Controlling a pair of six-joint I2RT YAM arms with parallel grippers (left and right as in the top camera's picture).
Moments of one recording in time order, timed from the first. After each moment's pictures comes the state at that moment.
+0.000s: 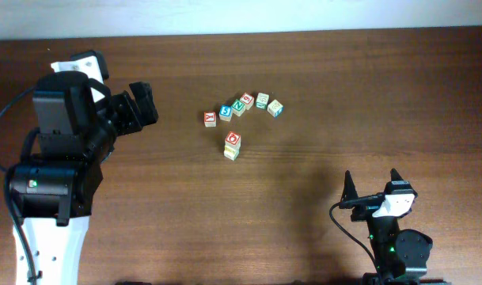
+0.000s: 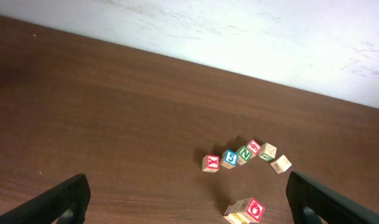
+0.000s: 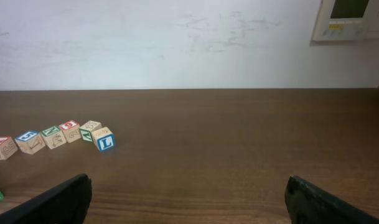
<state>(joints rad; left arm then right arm) -0.07 1.20 1.47 -0.86 -0.01 -0.30 -0.07 0.01 0.02 -0.07 -0.10 0.02</state>
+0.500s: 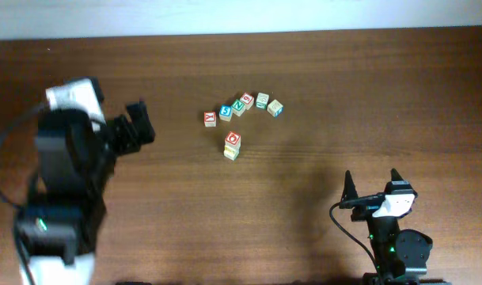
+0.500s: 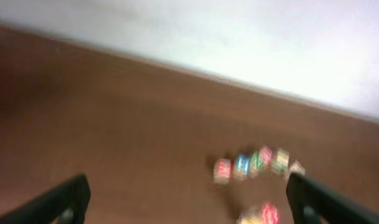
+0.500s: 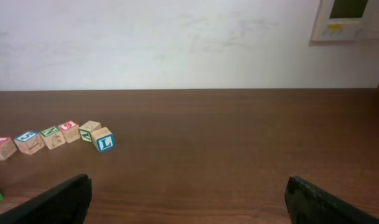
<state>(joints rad) -0.07 1.00 1.21 -0.68 -0.07 -0.30 -0.07 0.01 0.02 -0.07 -0.09 0.02</state>
